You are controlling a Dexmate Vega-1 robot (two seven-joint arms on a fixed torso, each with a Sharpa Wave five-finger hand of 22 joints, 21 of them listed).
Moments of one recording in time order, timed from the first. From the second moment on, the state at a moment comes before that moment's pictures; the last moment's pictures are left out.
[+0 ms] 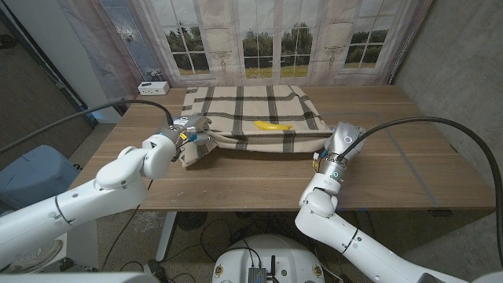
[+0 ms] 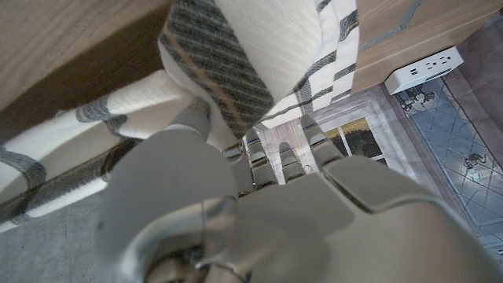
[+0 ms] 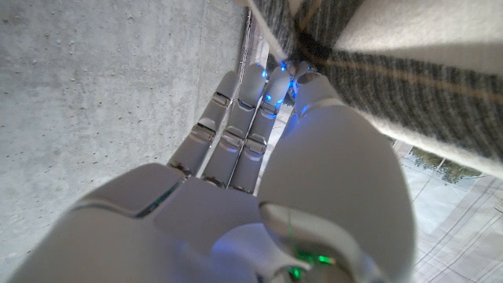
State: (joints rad) left arm 1.05 1.16 0.46 -2.32 0.53 0.69 -0.07; left_hand 1.04 0.18 0.32 -0.10 0.24 0.98 0.06 0.51 0.37 0.30 -0.06 0.24 0.19 0.01 0.04 0.18 0.17 0.16 0.13 0.23 0.19; right arm -1.00 -0.35 -0.78 -1.84 -0.70 -1.29 -0.99; right_hand 1.18 0.08 0.21 -0.14 0.33 1.17 -0.07 0.34 0.23 1.01 -0.07 0.78 0.53 0.90 -0.12 0.81 0.99 0.67 -0.01 0.46 0.23
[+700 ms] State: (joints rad) left arm 1.22 1.34 0.23 -2.41 0.27 0.51 -0.09; left_hand 1.05 0.18 0.33 -0.11 0.24 0.98 0.07 0.55 0.42 0.32 -0.06 0.23 0.19 0.01 0.03 0.18 0.17 0.17 0.11 0.23 0.19; right arm -1.18 -0.33 -0.70 -1.95 -0.80 -1.30 -1.10; right_hand 1.18 0.08 0.22 -0.15 0.33 1.17 -0.07 0.34 0.23 1.01 -0.07 0.78 0.54 0.90 -0.12 0.79 1.01 0.66 -0.02 0.46 0.22
